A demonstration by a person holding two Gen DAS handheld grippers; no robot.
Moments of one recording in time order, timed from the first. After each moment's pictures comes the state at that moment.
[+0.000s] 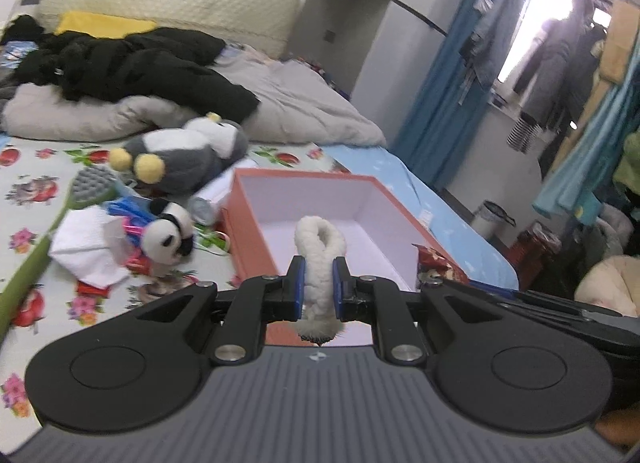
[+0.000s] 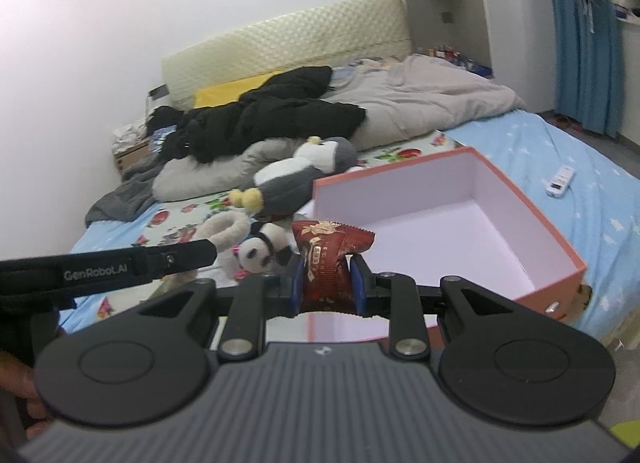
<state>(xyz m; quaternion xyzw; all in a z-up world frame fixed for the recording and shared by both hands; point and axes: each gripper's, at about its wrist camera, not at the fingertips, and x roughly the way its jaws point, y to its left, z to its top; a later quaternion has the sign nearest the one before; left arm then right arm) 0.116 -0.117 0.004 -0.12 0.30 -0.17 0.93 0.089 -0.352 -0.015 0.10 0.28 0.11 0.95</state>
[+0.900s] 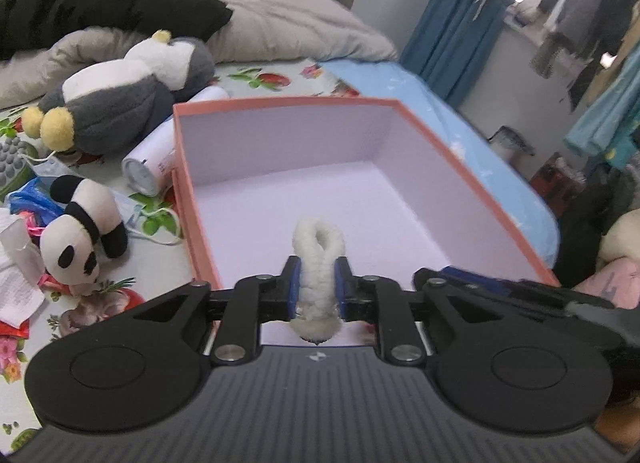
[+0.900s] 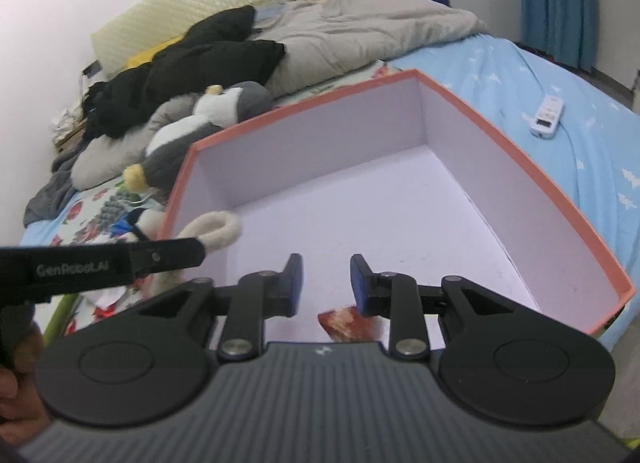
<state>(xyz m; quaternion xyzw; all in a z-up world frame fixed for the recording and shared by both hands) 0.305 -0.211 -0.097 -0.07 0.41 -0.20 0.89 0.229 -0.411 -0.114 0.13 0.37 0.05 0.92</state>
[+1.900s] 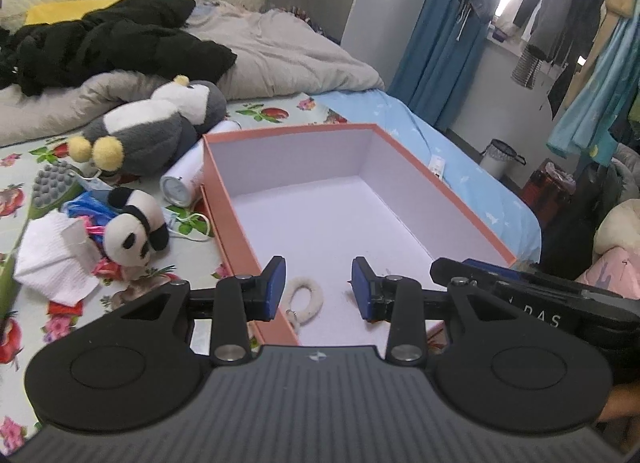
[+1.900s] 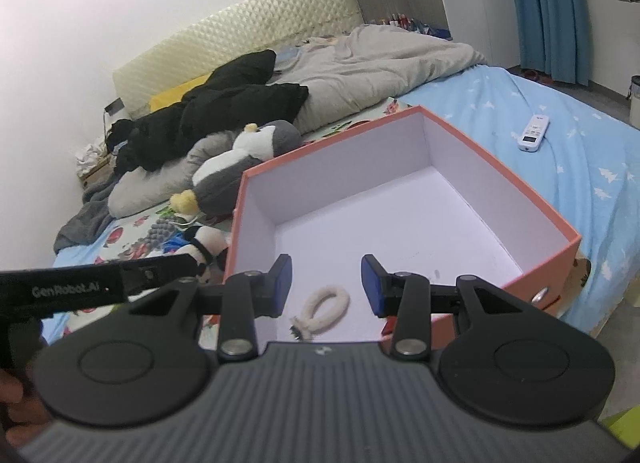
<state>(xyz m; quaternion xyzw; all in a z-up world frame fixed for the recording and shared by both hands) 0.209 -0.181 -0.046 -0.05 0.37 -0.20 0.91 0.143 -0.400 -0.065 0.15 0.31 0.07 0.94</state>
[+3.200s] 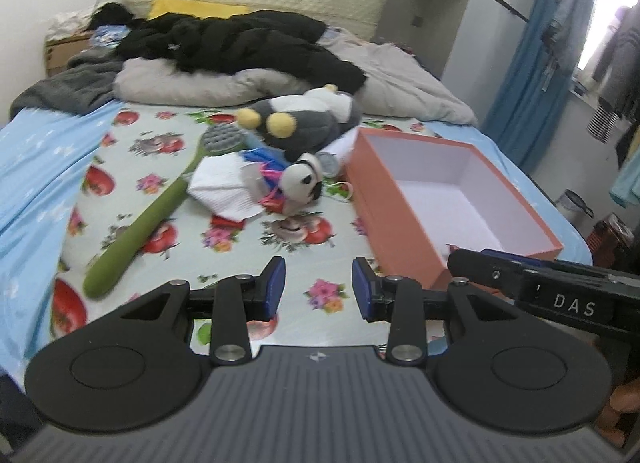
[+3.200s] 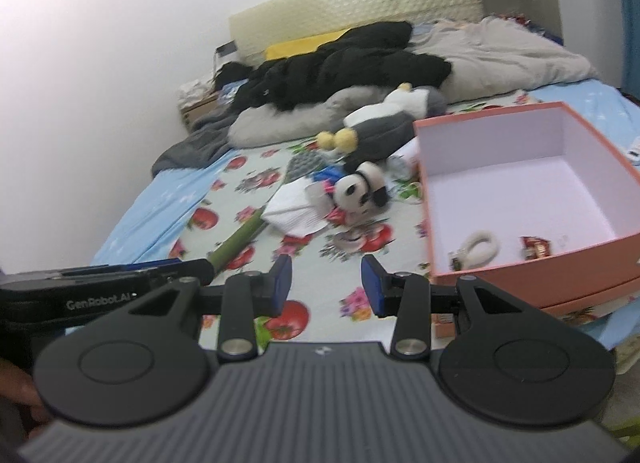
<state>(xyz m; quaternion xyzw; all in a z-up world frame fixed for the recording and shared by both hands) 0.029 -0.050 -0.018 -0.09 0.34 -0.05 0.94 0.061 -0.278 -0.035 0.09 0.32 0.23 0.91</state>
